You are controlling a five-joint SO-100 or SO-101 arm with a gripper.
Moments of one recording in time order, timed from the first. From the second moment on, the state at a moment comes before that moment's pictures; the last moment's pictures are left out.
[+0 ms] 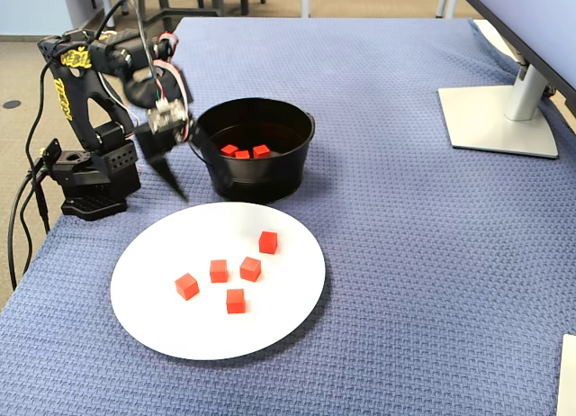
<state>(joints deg) 38.0 114.2 108.9 67.1 -68.6</state>
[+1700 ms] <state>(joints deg) 53.0 87.5 117.8 36.1 -103.2</state>
